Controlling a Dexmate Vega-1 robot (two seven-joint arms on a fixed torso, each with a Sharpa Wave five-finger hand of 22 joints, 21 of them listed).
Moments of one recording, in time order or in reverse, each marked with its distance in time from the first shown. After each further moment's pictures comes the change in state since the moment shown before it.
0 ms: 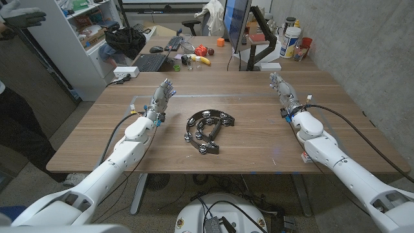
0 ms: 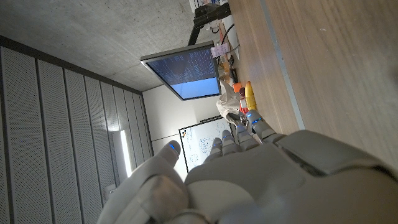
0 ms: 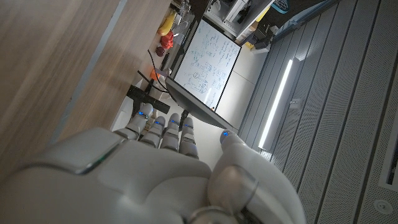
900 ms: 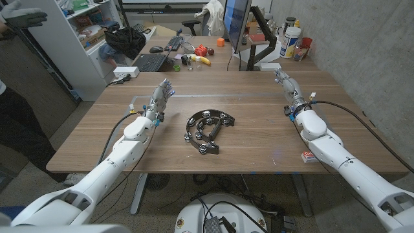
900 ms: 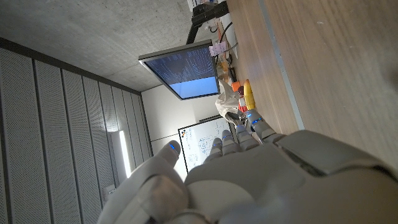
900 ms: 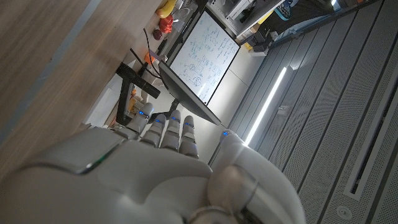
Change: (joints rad) left arm -0.010 0.003 -0.001 0.014 0.002 0.003 -0.004; left_hand 0.000 0.000 0.000 0.000 0.000 0.000 0.000 0.000 0.000 0.000 0.000 0.000 0.000 0.000 0.000 0.000 0.000 0.000 0.000 0.000 0.000; right arm -0.024 -0.040 0.015 -0.052 -0.121 0.027 -0.096; right_hand 0.000 0.000 0.001 -0.007 0.000 0.026 -0.005 0.001 0.000 0.024 0.005 0.008 0.000 0.020 -0.013 0.007 0.000 0.011 0.000 -0.007 0.000
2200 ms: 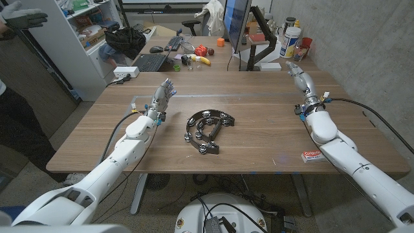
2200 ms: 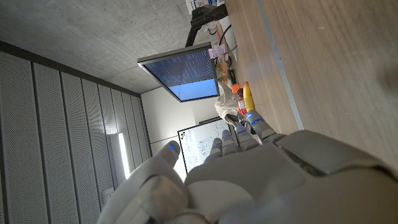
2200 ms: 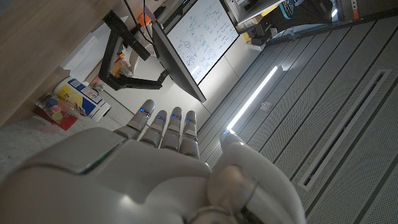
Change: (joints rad) left arm -0.018 -0.013 0.013 0.020 0.011 0.002 -0.001; left_hand -0.004 -0.004 0.004 -0.004 0.000 0.000 0.000 0.000 0.000 0.000 0.000 0.004 0.000 0.000 0.000 0.000 0.000 0.000 0.000 -0.008 0.000; right arm -0.094 -0.064 0.080 -0.097 -0.168 0.059 -0.153; right_hand 0.016 -0.003 0.007 -0.015 0.000 0.063 -0.017 0.014 0.000 0.060 -0.024 0.016 0.000 0.070 -0.013 0.004 -0.005 0.041 0.002 -0.004 0.000
